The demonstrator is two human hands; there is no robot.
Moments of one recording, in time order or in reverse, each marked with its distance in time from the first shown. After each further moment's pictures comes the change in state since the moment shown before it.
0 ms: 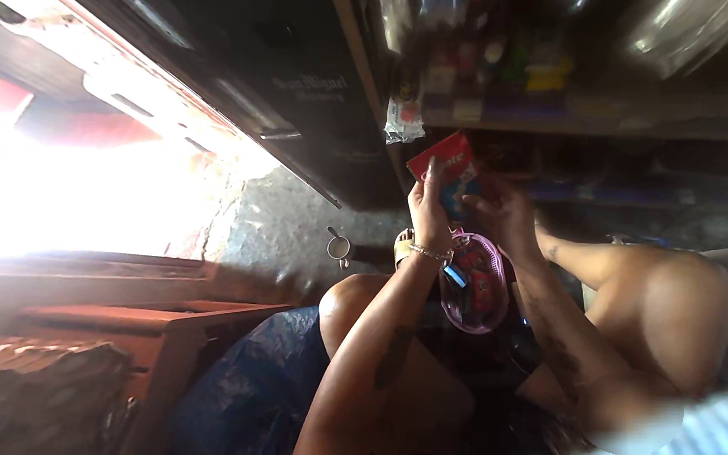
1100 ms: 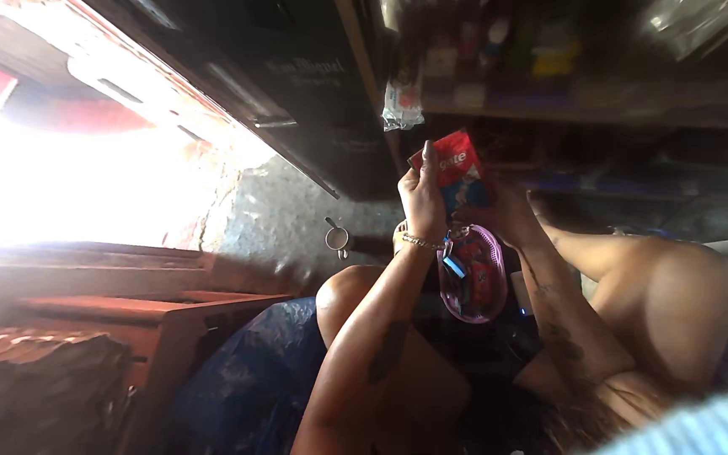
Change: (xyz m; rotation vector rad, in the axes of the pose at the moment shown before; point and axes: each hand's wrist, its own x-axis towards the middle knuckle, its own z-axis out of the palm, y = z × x) left_hand -0.001 0.011 0.002 0.109 0.045 0.100; right_hand -0.001 -0.008 -0.010 -0.009 -0.245 0.152
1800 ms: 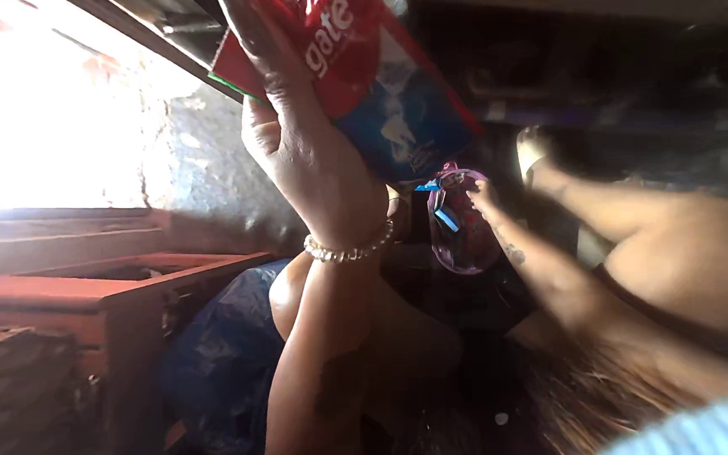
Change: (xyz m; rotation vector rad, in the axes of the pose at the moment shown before) left_hand 0.064 -0.065 -0.123 -0.031 0.034 0.598; right_hand 0.018 0.329 0.022 -0.311 0.161 0.813
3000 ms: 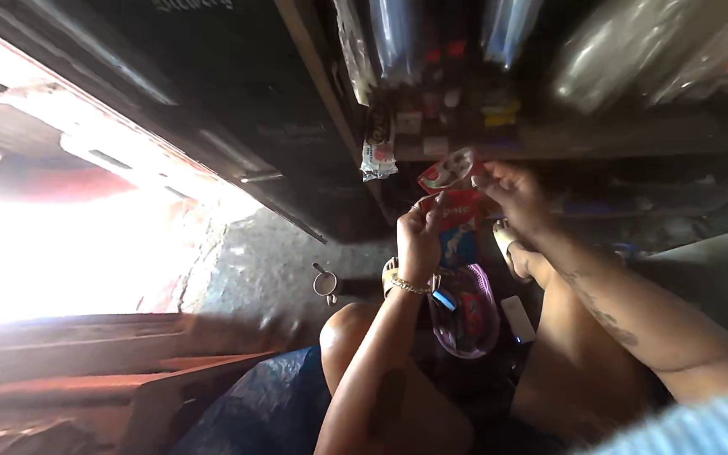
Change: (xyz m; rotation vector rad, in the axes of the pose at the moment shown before) left_hand -0.026 0.111 0.134 0.308 -0.440 -0.507; right_hand -0.227 -0.224 -0.199 0.466 0.005 -1.158
